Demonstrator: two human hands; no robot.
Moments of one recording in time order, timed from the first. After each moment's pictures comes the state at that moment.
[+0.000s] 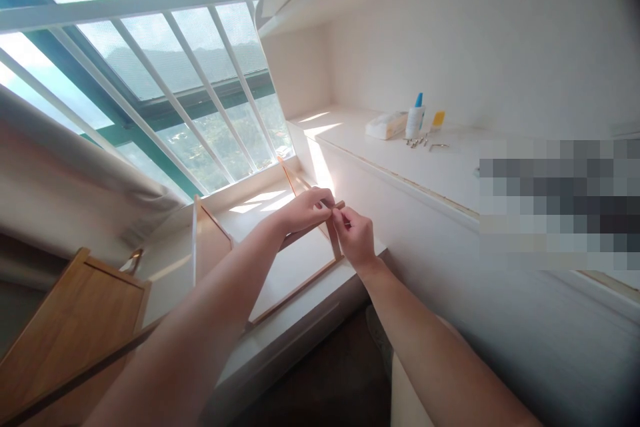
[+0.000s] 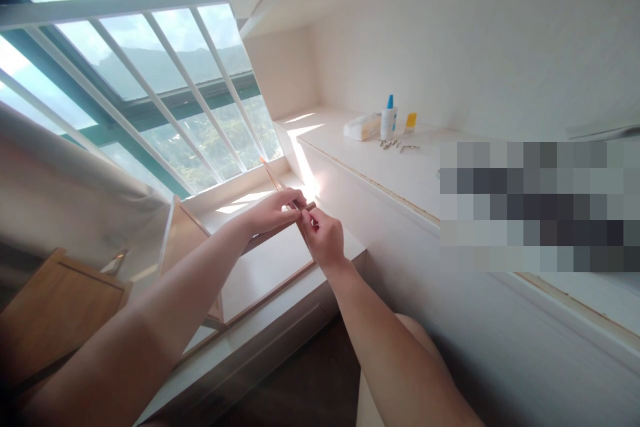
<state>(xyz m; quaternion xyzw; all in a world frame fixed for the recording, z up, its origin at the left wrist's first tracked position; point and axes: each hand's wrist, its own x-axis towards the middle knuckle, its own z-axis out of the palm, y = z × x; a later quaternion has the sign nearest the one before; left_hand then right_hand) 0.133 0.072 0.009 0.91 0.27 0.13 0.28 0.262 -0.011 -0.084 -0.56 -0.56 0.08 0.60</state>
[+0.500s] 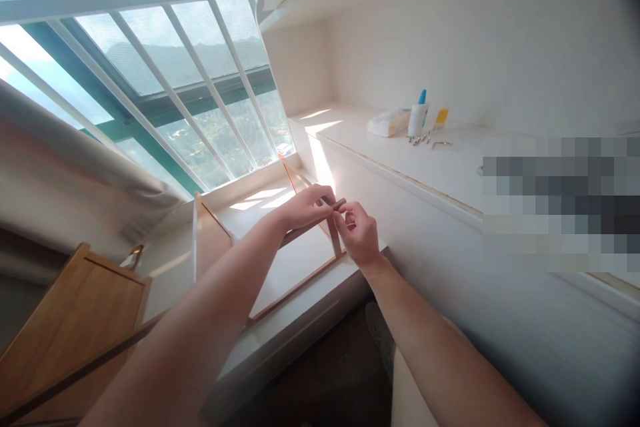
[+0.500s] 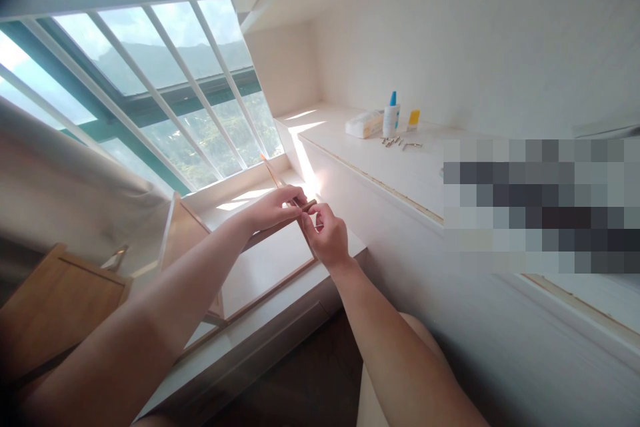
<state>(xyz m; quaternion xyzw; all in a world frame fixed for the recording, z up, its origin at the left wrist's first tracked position) 0.134 0.075 0.008 0.91 0.26 0.13 0.29 0.267 -0.014 -0.090 -0.54 -0.56 0.13 0.62</state>
